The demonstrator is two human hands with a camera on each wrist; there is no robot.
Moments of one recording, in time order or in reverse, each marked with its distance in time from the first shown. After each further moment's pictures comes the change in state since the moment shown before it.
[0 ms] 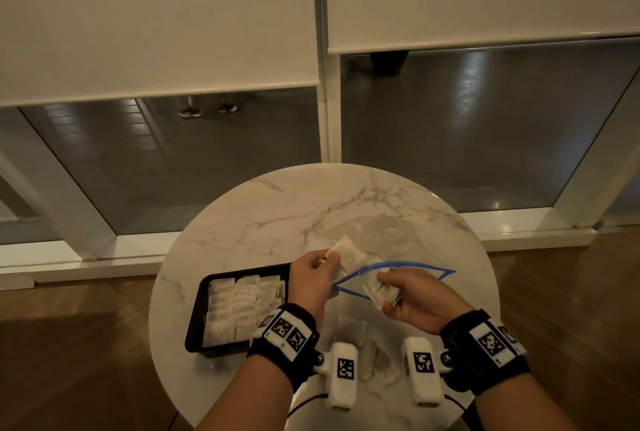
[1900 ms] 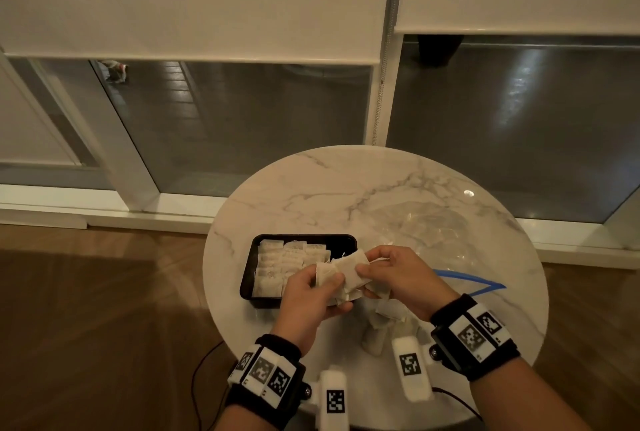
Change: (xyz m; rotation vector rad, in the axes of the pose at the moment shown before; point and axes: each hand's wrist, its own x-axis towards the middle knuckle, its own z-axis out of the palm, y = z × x) left_hand -0.070 -0.020 -0.108 -0.218 -0.113 -0.034; right_hand -0.001 0.040 0.088 -0.520 -0.183 -0.254
